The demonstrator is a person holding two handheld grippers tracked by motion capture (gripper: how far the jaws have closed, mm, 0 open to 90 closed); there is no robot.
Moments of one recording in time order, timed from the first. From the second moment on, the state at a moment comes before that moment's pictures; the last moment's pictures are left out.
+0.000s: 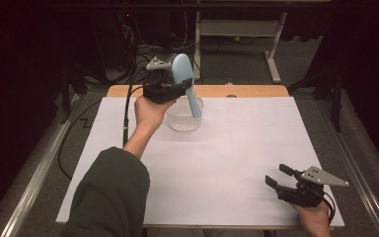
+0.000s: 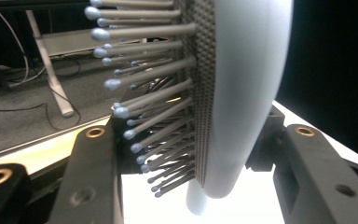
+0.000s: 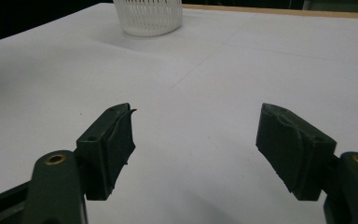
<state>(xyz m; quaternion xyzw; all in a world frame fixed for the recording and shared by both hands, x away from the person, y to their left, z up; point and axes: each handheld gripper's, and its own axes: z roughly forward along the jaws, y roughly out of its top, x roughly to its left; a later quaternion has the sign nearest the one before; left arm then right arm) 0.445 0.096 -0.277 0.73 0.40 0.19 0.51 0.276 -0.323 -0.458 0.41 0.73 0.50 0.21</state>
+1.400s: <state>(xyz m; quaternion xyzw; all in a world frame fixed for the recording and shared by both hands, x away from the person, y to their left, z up) 0.487 0.091 -0.317 0.73 0.45 0.21 0.47 0.276 -0.324 -0.457 0.40 0.73 0.51 0.21</state>
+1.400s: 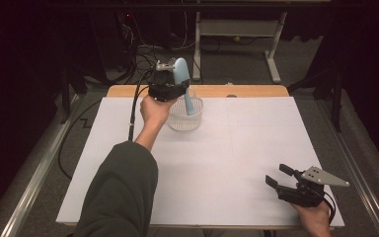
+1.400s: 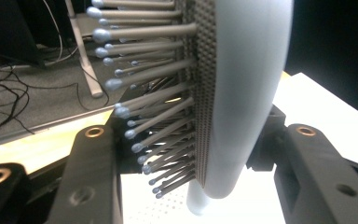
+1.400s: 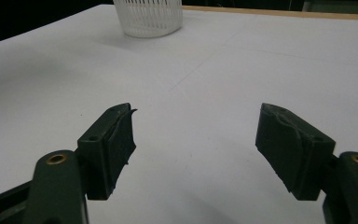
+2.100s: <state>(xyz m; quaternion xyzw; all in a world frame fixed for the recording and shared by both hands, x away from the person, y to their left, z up) 0.496 0.083 -0.339 0.74 0.46 0.20 0.45 0.276 -0.323 -0.457 0.40 0.73 0.51 0.21</state>
